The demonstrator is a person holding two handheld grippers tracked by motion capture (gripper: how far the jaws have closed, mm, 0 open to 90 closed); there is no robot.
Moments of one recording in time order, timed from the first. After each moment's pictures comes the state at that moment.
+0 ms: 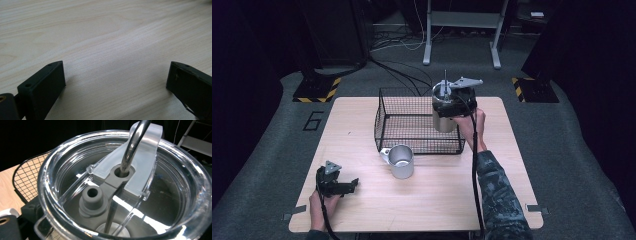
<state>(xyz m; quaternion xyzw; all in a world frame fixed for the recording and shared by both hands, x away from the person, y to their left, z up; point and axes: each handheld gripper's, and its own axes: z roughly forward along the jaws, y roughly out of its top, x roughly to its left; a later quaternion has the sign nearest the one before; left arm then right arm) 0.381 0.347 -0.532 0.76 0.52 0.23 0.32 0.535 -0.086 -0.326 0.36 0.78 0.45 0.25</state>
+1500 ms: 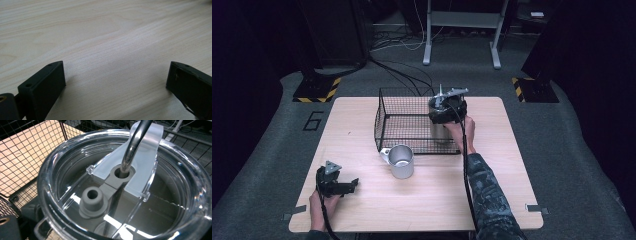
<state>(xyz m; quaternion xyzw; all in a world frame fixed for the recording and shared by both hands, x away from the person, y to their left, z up) 0.381 0.347 -0.532 0.76 0.52 0.23 0.32 0.571 -0.069 -0.393 0.41 0.79 0.40 0.22</state>
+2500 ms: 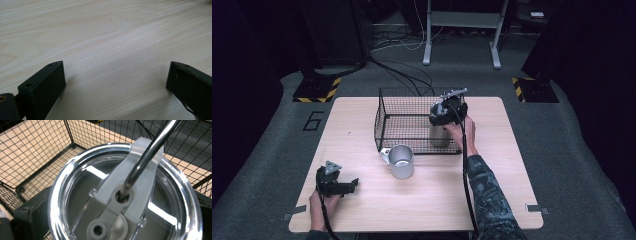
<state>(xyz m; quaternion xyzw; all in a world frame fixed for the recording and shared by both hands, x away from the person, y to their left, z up) 0.381 0.348 -0.531 0.76 0.52 0.23 0.32 0.569 -0.068 -0.392 0.42 0.81 0.37 0.19</state>
